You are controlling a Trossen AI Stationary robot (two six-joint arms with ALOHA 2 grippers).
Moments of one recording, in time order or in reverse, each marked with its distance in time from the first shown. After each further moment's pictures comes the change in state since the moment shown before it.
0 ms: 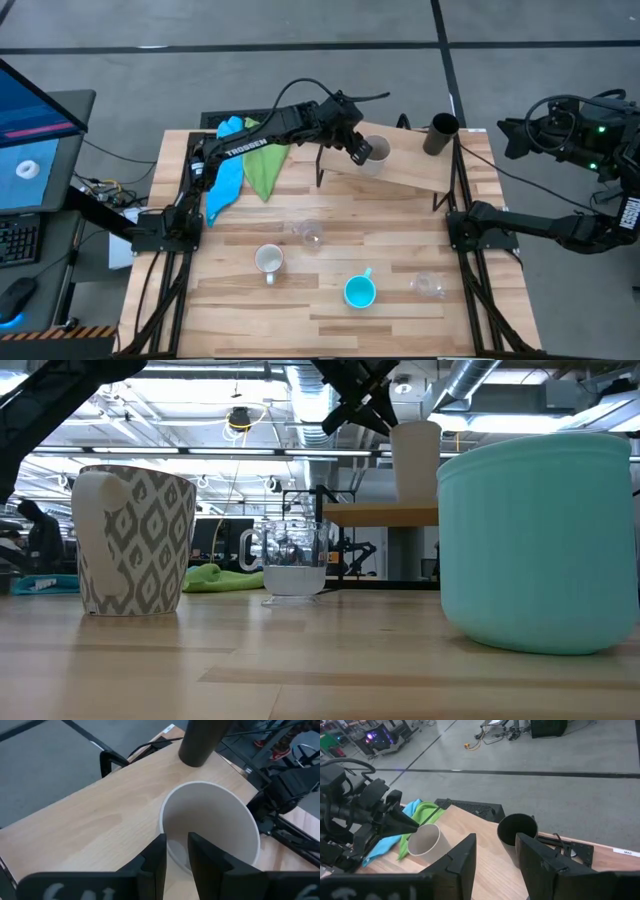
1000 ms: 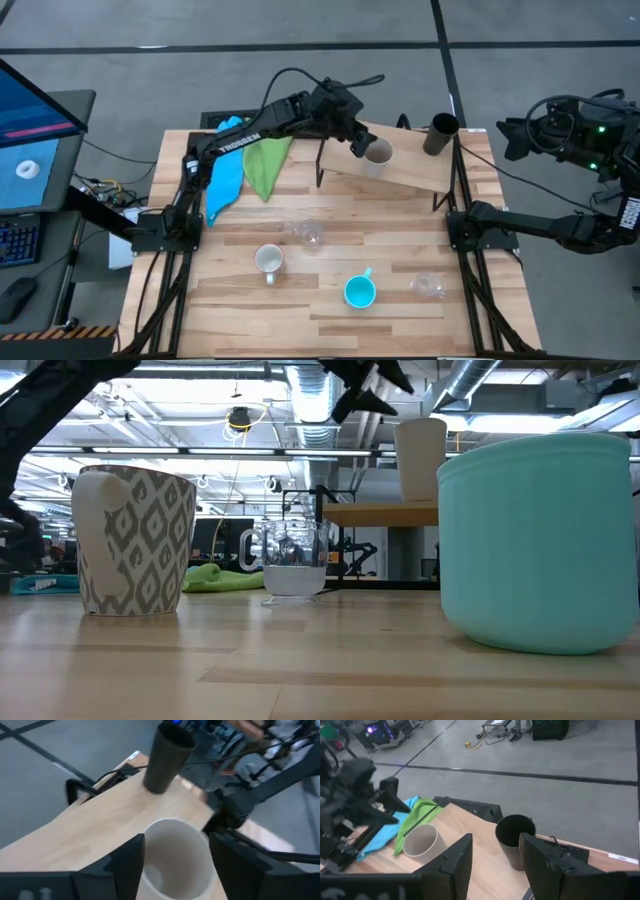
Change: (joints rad) left arm 0.031 -0.042 0.003 0.123 0.176 0.009; right arm 0.000 0.000 0.000 0.000 -0.003 -0.048
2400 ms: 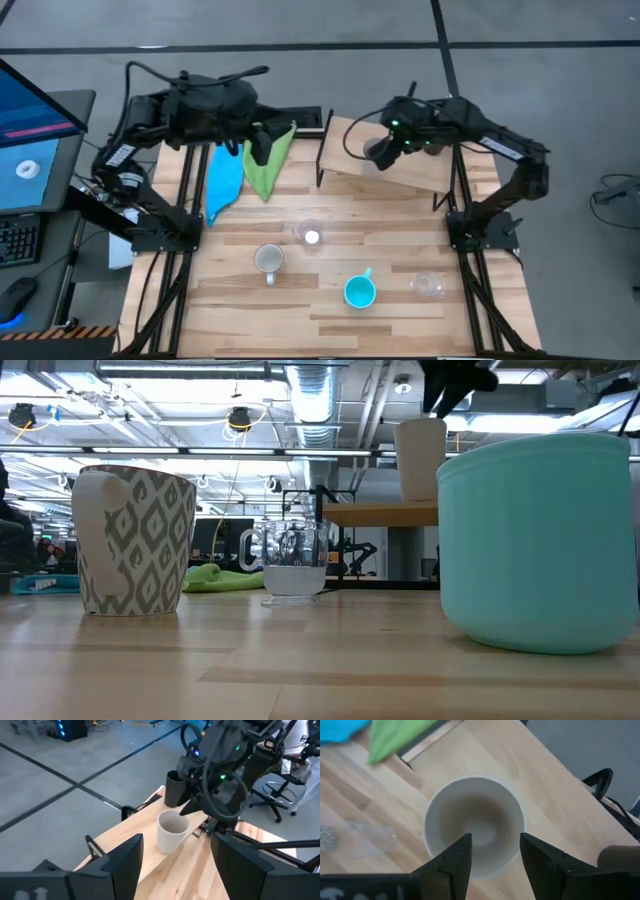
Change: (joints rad) left arm -0.224 -0.533 -0.002 -0.438 -0.429 0.054; right arm 0.372 0.690 -0.046 0.099 0.020 0.134
